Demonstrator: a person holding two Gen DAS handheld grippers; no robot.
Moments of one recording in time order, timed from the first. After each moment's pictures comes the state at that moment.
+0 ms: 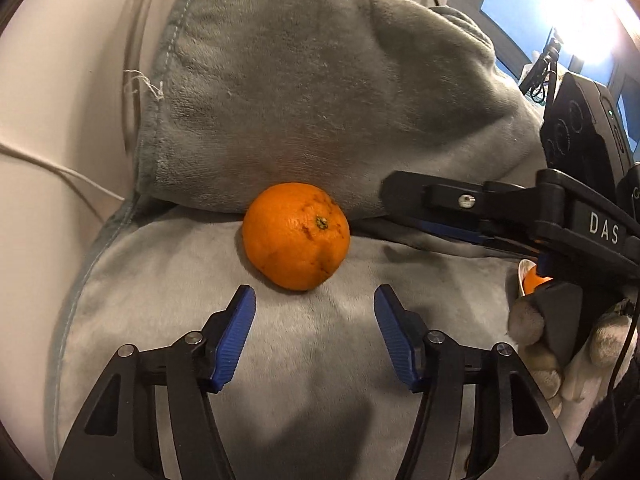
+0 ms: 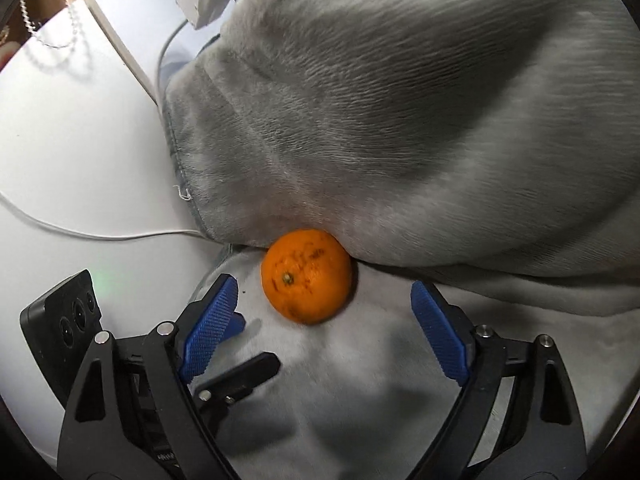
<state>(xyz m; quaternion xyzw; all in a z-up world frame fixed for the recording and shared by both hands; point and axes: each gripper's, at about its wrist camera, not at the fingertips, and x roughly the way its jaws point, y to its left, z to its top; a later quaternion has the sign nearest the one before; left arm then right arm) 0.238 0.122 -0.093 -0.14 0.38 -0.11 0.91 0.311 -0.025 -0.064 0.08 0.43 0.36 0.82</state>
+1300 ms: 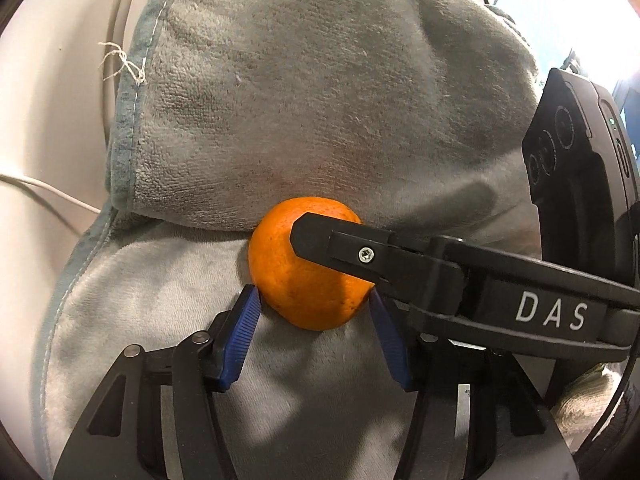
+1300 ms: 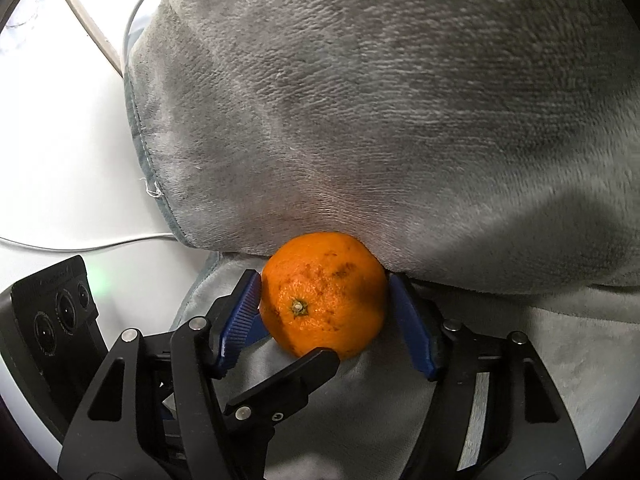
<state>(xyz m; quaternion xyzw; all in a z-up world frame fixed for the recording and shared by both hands) 0.255 0.135 -0.104 -0.16 0.38 -0.11 0.90 0.329 0.026 -0.106 0.08 0.45 0.35 0.82</state>
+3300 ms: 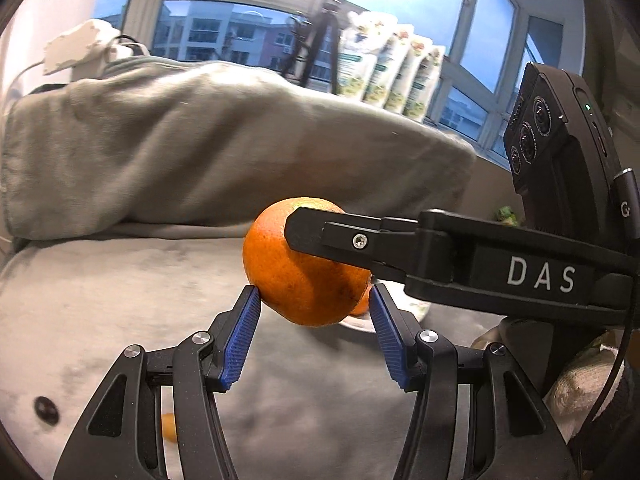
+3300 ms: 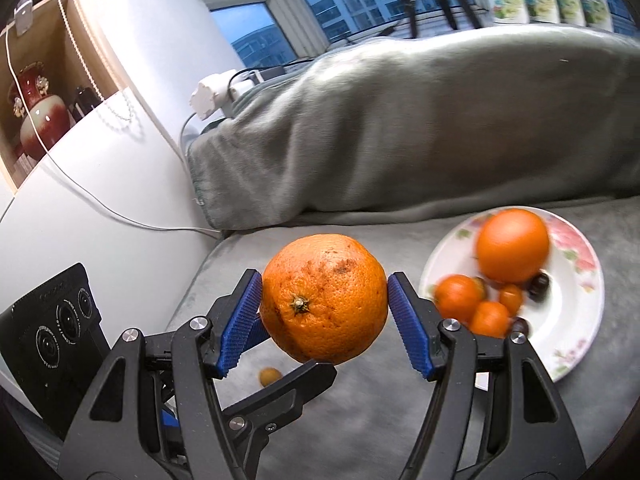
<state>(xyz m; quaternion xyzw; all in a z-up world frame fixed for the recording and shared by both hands) 0.127 -0.097 -0.026 -0.06 0.31 -0.23 0.92 0.183 -0.242 -0.026 0.14 0.36 0.29 0.88</state>
